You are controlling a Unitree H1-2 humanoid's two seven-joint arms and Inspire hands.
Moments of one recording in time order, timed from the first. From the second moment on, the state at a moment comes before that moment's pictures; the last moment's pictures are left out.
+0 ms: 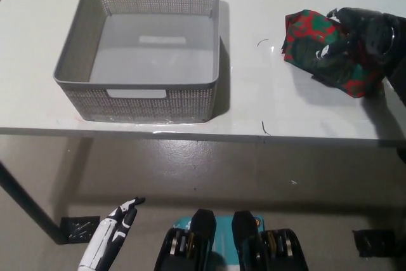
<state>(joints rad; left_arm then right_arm) 0.10 0.17 -0.10 -0.04 0.17 -0.02 -0.07 -1.19 -0.40 0.58 1.02 -0.58 0.19 0.39</state>
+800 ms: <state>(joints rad) 0.07 0.18 -0.10 -0.03 0.16 -0.03 -0.08 -1.13 -0.30 0.58 1.33 -0.62 0.03 0.11</state>
